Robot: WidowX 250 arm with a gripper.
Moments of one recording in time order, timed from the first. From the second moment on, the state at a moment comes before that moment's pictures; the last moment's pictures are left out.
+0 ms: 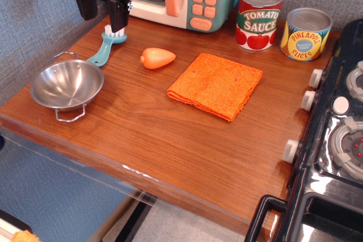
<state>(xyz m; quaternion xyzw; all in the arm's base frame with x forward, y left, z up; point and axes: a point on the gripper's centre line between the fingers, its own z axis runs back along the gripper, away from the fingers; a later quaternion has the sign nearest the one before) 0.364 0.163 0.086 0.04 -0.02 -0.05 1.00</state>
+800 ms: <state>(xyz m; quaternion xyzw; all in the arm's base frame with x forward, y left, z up) 0.370 0.103 0.075 0.02 -0.03 -0.08 1.00</state>
